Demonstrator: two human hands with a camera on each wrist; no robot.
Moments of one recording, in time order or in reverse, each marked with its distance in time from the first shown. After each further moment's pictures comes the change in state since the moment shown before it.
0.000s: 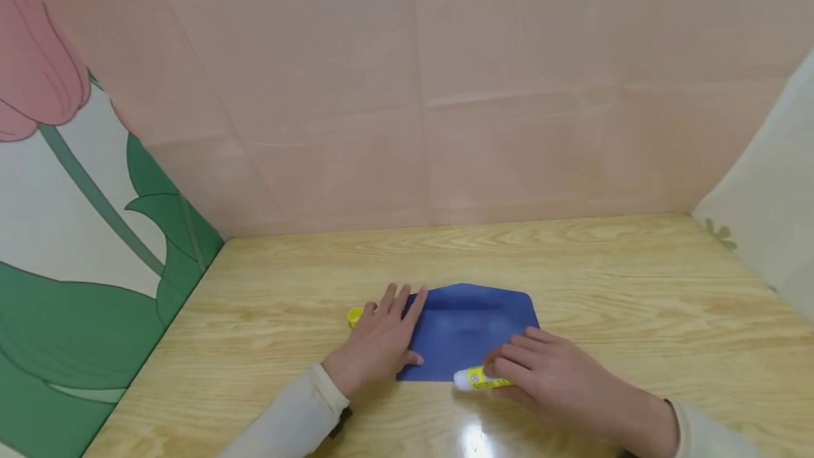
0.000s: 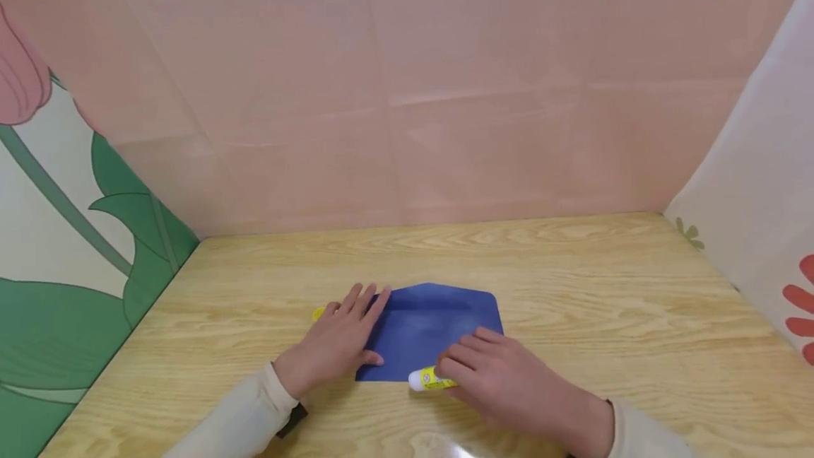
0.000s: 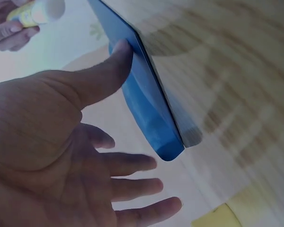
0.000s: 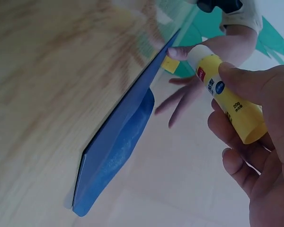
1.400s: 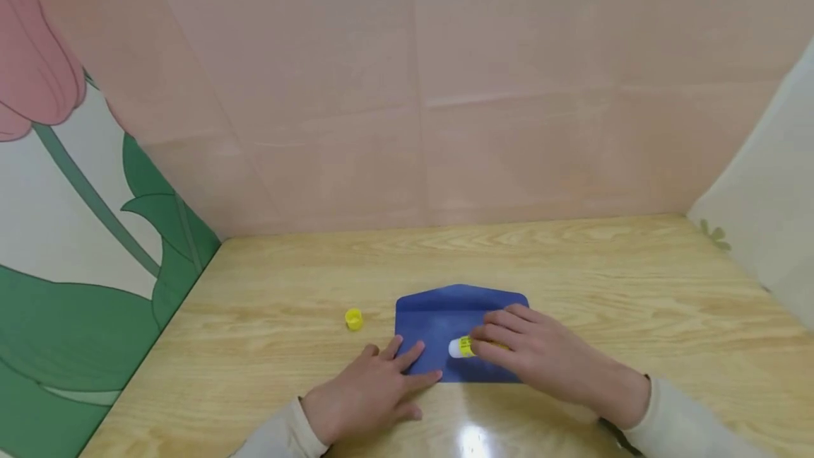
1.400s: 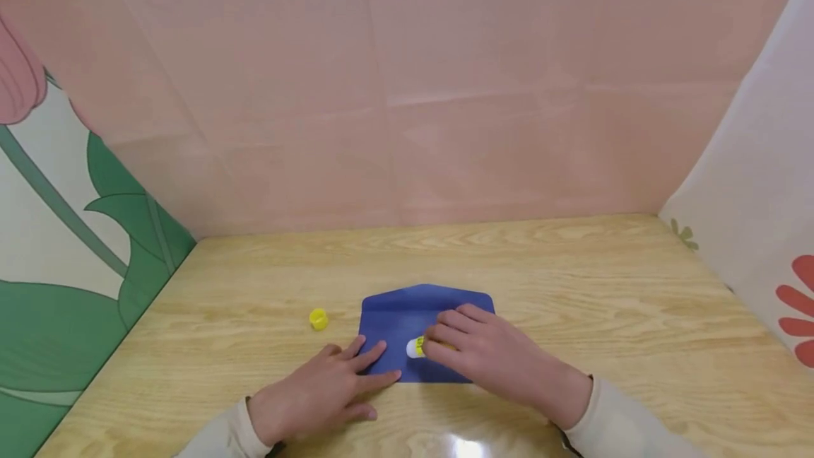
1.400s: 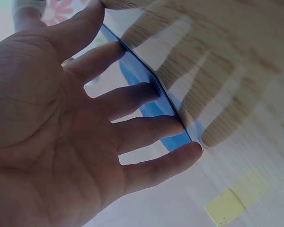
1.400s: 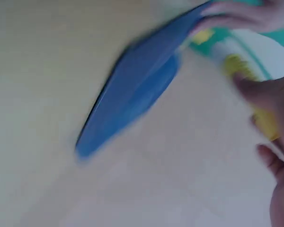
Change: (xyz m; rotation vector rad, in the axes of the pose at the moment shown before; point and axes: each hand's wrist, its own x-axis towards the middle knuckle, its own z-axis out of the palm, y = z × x) left_hand -0.043 0.006 0.001 -0.019 -0.194 0.284; right_hand 0.011 0.023 0.007 -0.133 -0.069 -0.079
